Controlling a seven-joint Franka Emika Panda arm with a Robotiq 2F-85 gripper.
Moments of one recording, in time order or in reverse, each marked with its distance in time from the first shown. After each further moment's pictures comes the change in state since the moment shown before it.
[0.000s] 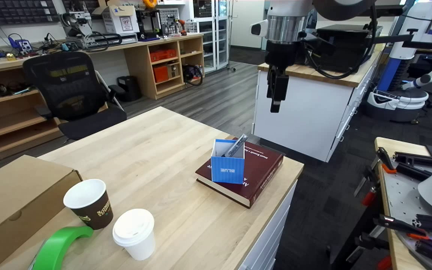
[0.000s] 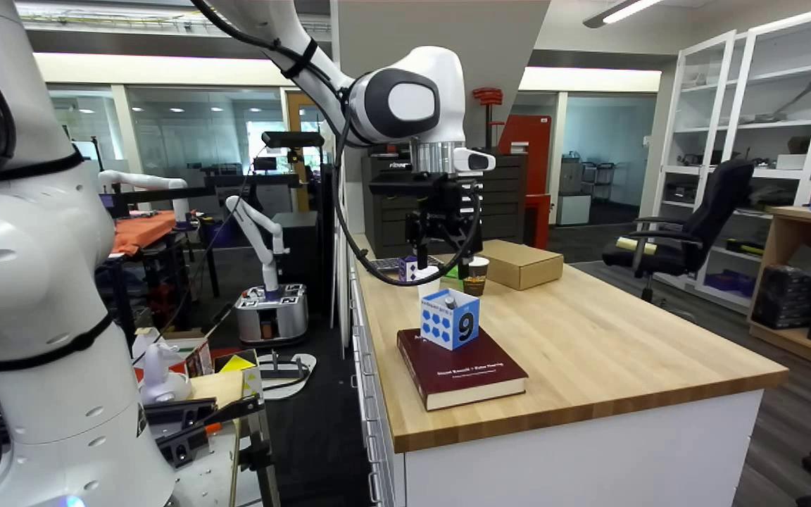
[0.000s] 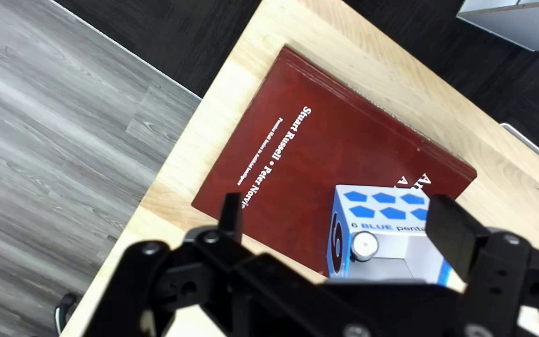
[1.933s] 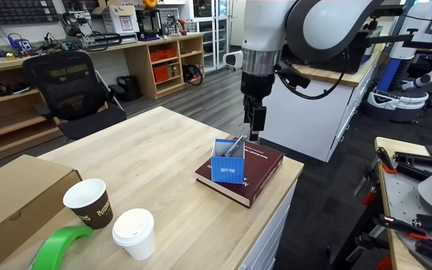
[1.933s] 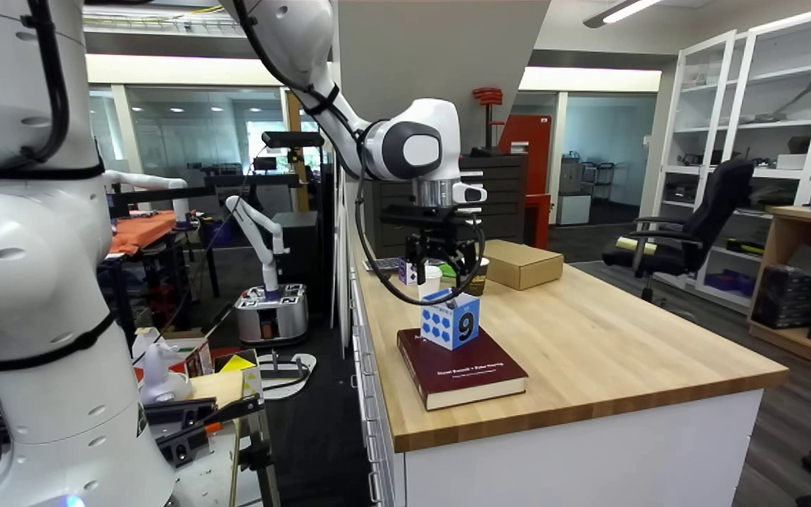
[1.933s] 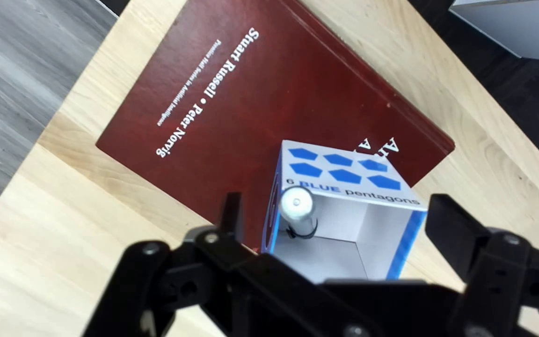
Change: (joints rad) arm 0.039 0.216 0.081 0.097 -0.006 0.137 -0.010
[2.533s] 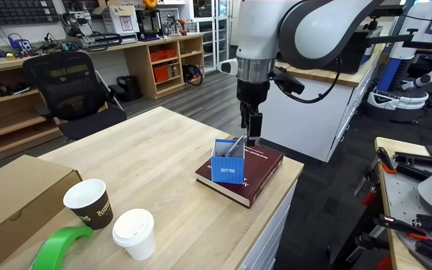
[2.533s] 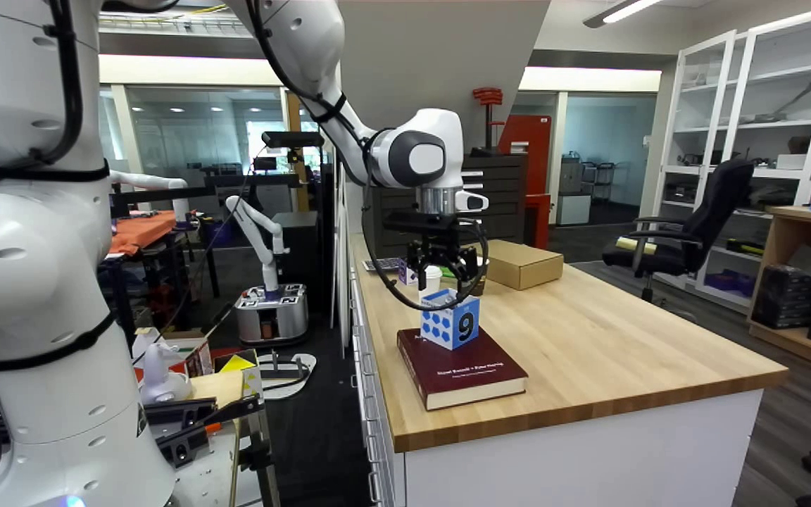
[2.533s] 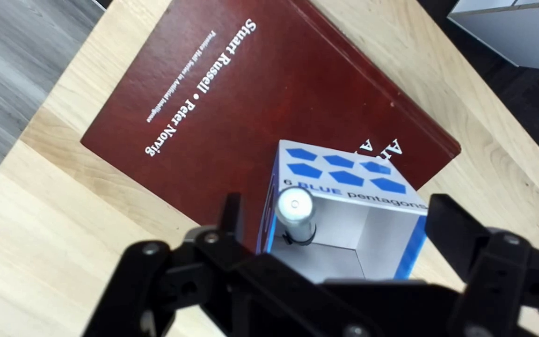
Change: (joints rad) arm 0.002 0.053 0.004 0.032 -0.013 0.000 -0.003
